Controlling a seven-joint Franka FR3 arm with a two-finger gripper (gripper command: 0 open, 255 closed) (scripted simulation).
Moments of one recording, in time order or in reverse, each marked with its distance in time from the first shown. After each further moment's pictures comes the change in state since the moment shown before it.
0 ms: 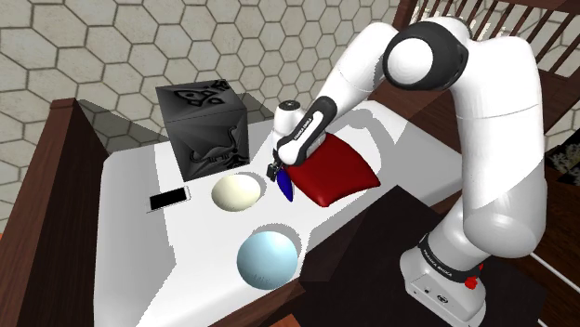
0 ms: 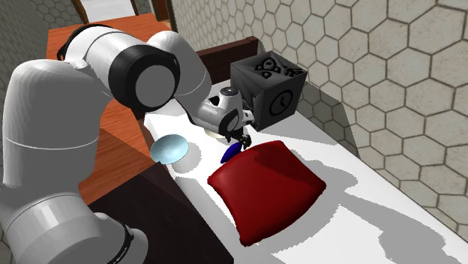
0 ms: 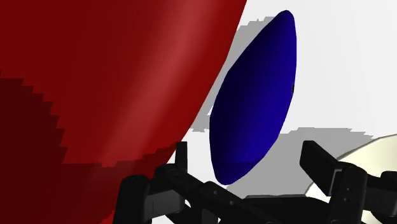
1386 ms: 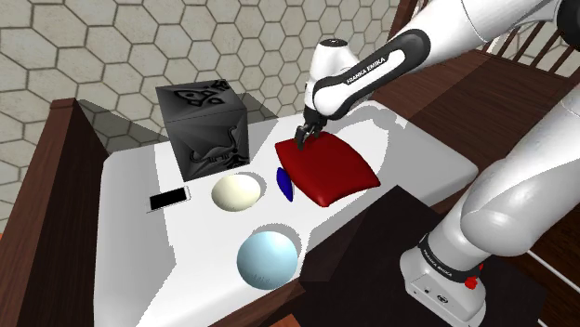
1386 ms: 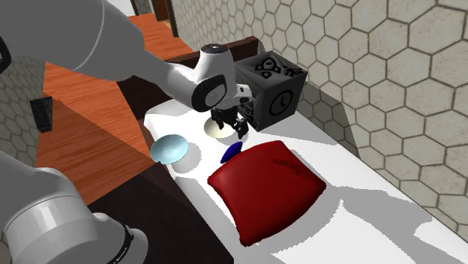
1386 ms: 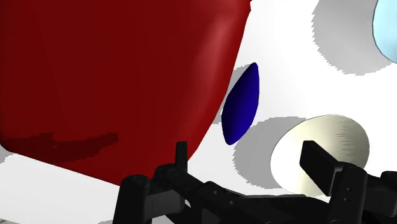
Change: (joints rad) arm -0.056 -0.651 -0.005 -0.339 0.061 -0.296 -0.050
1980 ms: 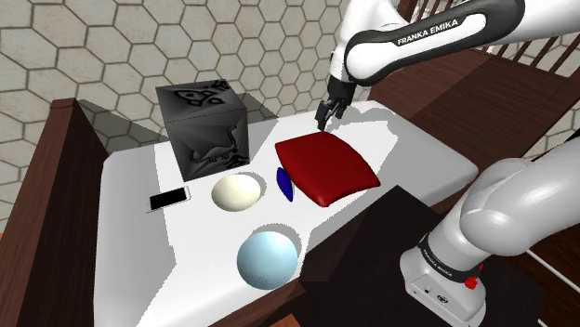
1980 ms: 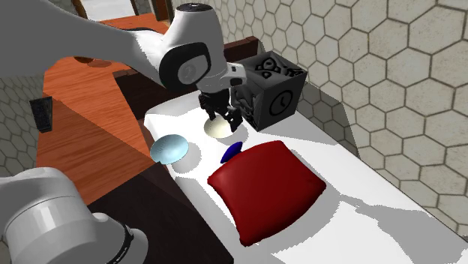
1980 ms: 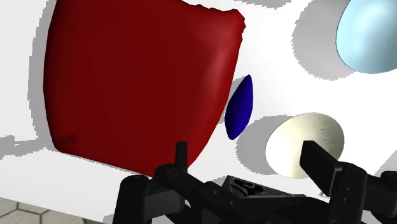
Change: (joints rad) arm -0.018 -0.336 -0.018 -0.059 0.009 -0.267 -0.006
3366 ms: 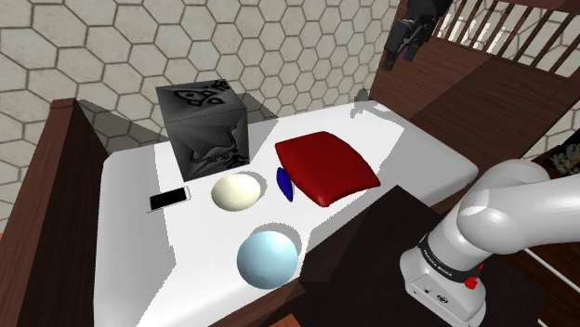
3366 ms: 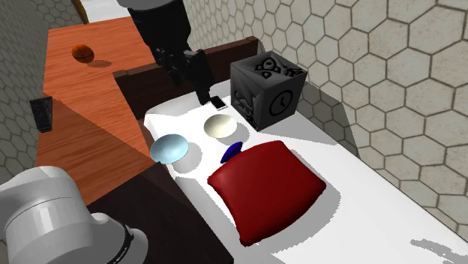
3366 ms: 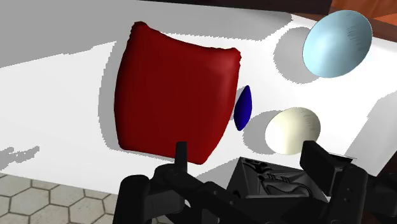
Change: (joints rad) arm -0.062 -0.415 -0.032 0.241 -0.014 -0.632 -0.019
